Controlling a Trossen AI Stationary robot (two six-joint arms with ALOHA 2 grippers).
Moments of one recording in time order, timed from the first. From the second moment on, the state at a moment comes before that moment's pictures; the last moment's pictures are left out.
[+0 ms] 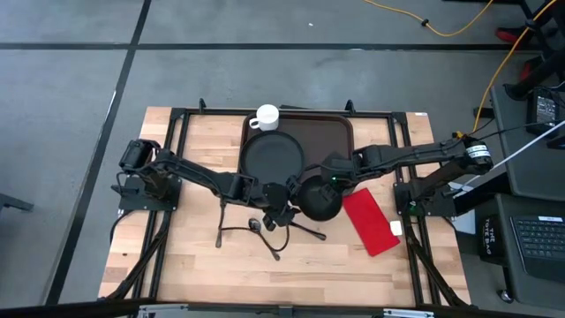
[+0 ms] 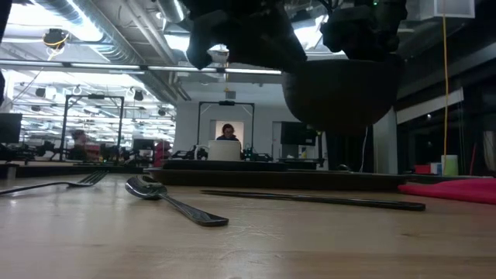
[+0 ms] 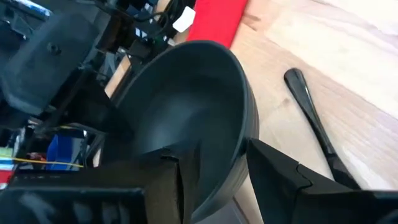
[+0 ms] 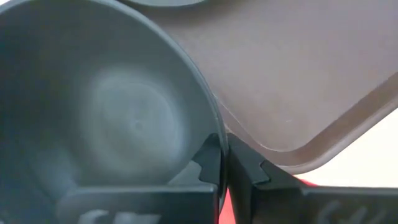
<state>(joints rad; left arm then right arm) -0.19 1.73 1.21 -0.08 -0.20 0.77 0.05 1.46 1.20 -1.00 0.14 0.81</state>
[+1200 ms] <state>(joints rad) -0.13 1.74 1.21 -0.24 0.02 0.80 0.05 1.44 1.20 -0.92 0.13 0.60</state>
